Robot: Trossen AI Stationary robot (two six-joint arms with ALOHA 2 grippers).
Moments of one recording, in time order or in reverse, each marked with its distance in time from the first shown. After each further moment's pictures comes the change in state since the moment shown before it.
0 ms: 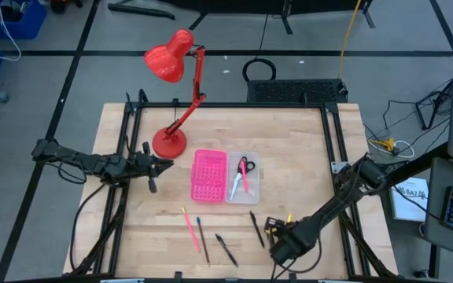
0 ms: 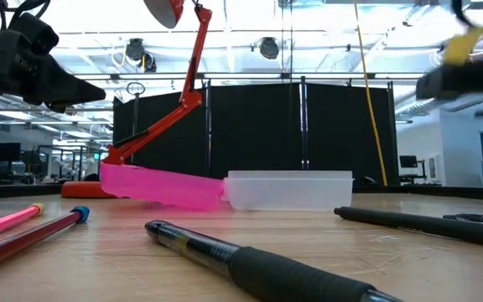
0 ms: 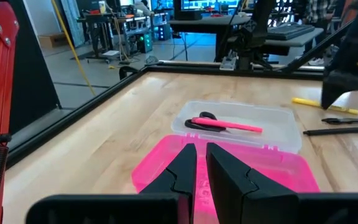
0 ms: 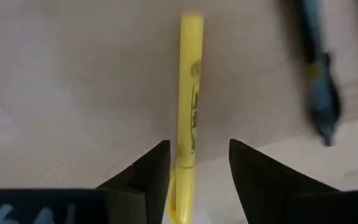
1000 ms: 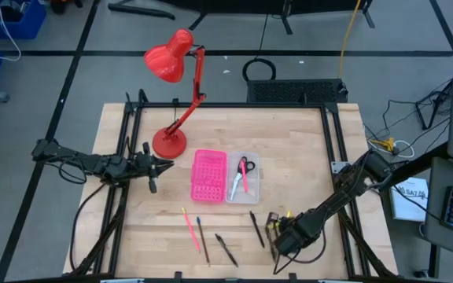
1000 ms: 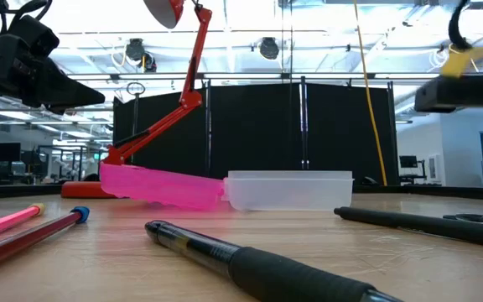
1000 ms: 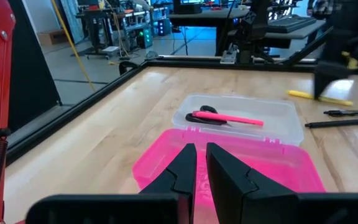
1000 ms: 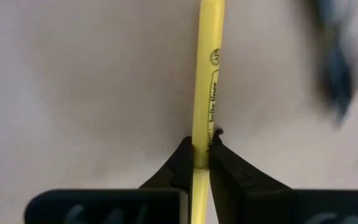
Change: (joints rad) left arm 0.000 0.000 0.000 -0.025 0.001 -0.001; right arm -0.021 -0.096 -0.169 0.110 0.042 -0.018
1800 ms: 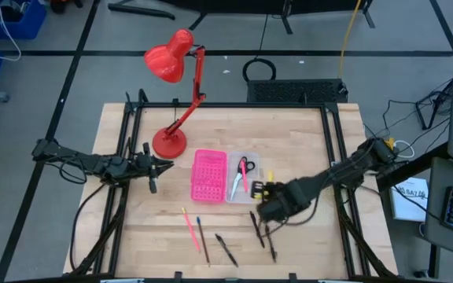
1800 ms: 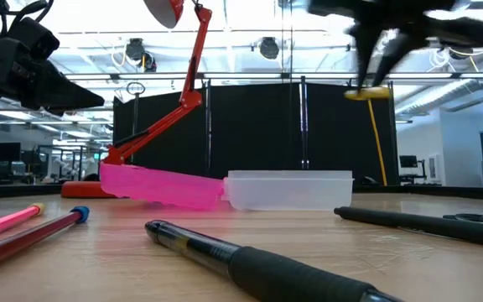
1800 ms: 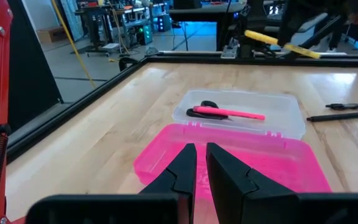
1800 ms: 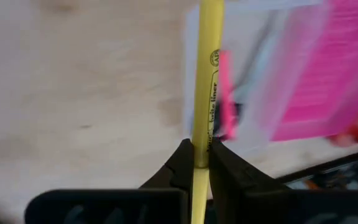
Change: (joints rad) left arm 0.000 0.000 0.000 -0.022 0.000 0.004; right arm -0.280 -0.118 0.321 -0.310 0.329 -0.506
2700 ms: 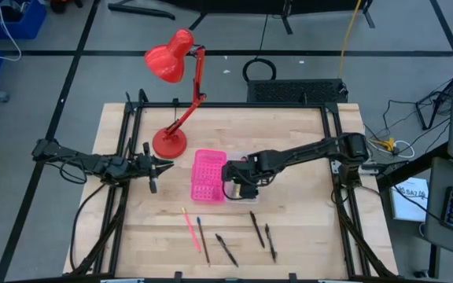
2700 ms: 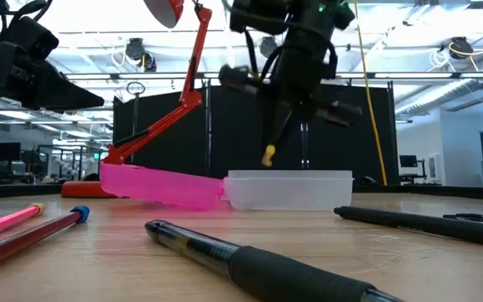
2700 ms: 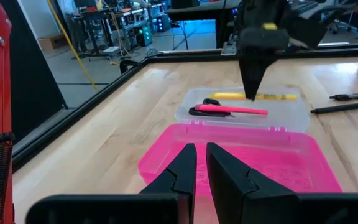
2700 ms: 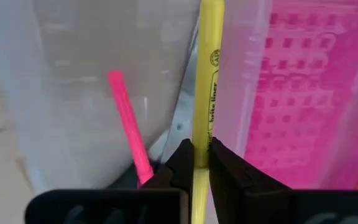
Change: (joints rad) left arm 0.000 0.000 0.000 -0.007 0.000 0.054; right arm -0.347 0.206 0.002 0.514 -0.394 -0.404
